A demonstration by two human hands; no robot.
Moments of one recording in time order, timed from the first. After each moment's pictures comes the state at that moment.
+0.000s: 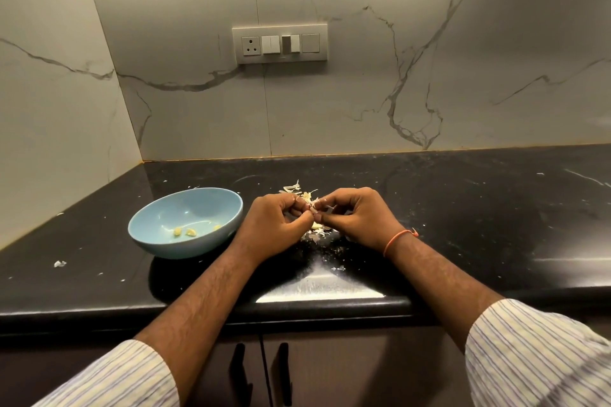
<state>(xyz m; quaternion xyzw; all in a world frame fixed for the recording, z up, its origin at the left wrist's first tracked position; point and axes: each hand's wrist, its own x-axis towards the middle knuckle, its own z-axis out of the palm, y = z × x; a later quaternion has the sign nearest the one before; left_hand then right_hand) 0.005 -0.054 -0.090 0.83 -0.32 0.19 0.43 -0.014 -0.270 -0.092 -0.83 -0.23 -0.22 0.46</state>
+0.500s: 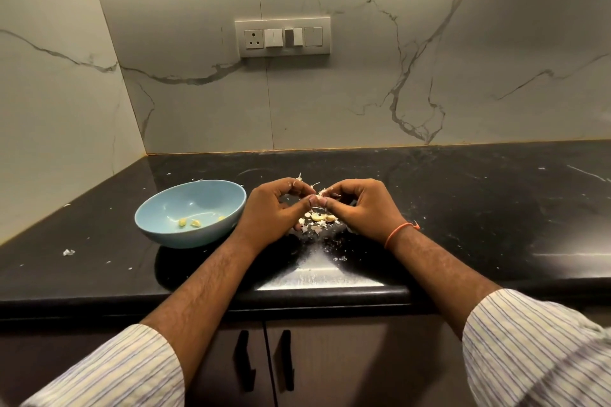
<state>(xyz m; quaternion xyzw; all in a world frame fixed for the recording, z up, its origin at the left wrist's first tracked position) 0.001 -0.052 -0.085 0.78 -0.33 0.17 0.50 -0.024 -0.269 -0.087 -0.84 -0.20 -0.26 0.44</state>
